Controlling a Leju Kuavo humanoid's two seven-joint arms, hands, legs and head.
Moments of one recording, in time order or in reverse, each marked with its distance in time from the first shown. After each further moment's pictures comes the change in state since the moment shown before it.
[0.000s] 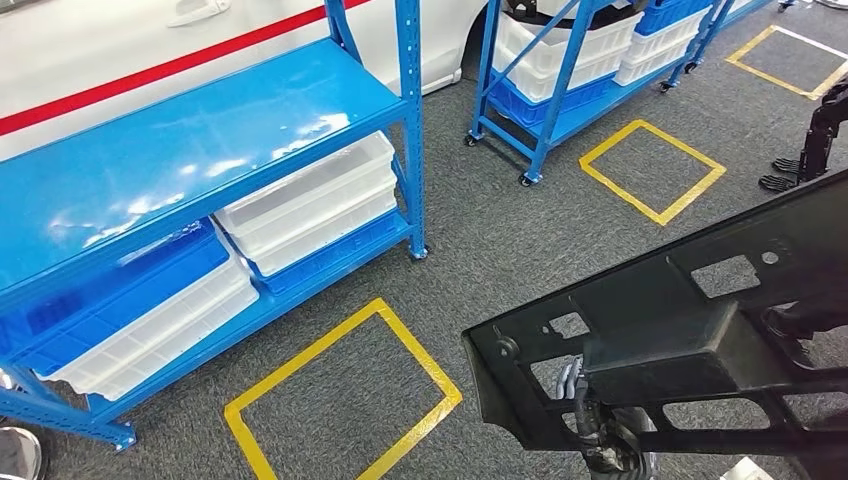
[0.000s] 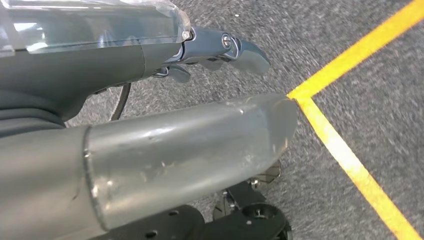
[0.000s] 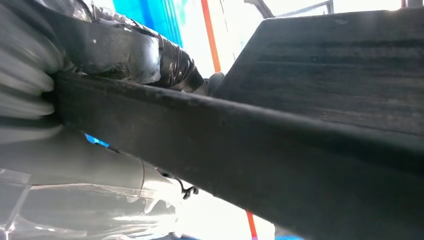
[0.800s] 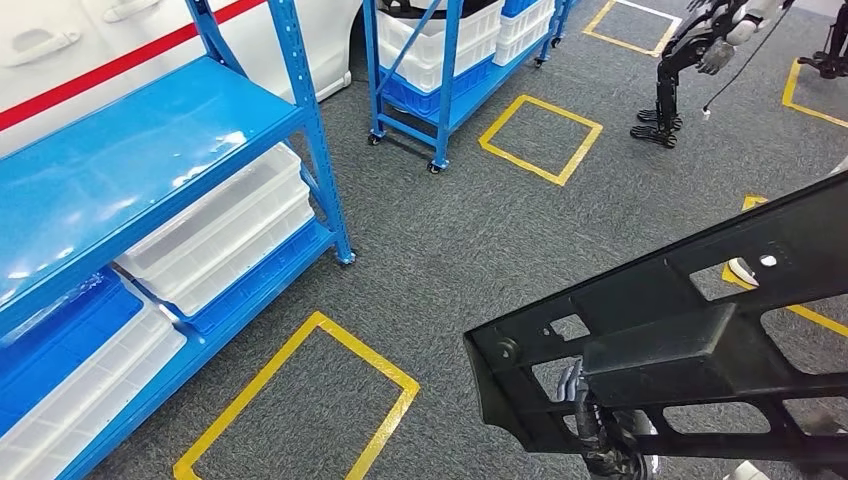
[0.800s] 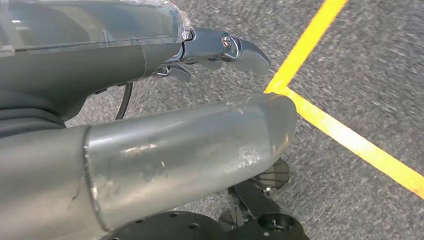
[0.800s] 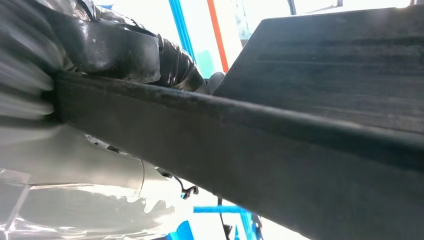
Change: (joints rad) left arm 0.018 0.000 -0.001 -0.008 -0.026 -0.015 -0.011; right arm 0.006 0.006 -0.002 -0.007 0.018 -0.004 0.002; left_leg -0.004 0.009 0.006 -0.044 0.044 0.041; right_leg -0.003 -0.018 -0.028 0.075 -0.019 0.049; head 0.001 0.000
